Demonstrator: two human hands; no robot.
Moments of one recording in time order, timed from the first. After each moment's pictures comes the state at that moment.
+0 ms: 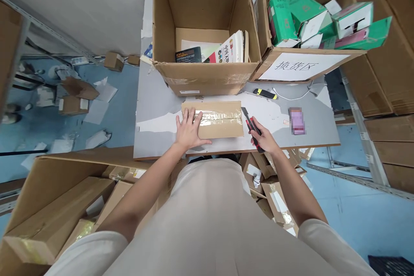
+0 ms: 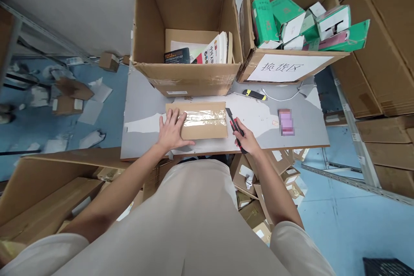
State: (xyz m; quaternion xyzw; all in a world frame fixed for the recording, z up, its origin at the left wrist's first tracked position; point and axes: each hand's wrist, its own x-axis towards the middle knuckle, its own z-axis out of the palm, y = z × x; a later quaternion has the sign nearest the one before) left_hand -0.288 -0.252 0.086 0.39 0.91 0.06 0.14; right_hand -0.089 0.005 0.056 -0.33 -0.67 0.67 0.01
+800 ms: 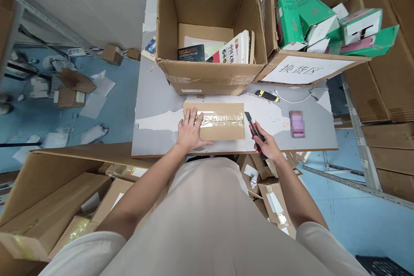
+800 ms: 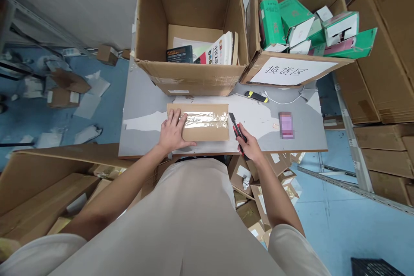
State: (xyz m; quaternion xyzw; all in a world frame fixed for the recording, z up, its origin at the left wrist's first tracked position) left_hand -0.285 -0.254 0.080 0.38 0.91 0.06 0.14; right_hand -0.083 -0.001 0.070 -0.35 -0.67 0.65 -0.02
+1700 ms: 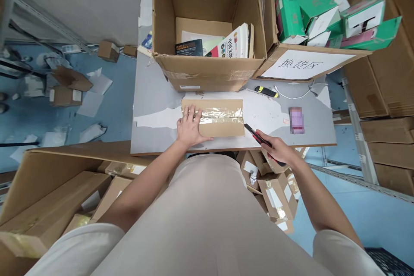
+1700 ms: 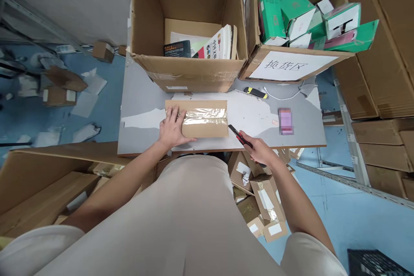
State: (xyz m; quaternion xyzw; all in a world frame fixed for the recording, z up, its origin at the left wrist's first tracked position) left_hand -0.283 -0.249 0.086 0.36 0.92 0.01 0.16; right_hand -0.055 0.020 0.116 -0.24 -0.83 0.43 -0.26
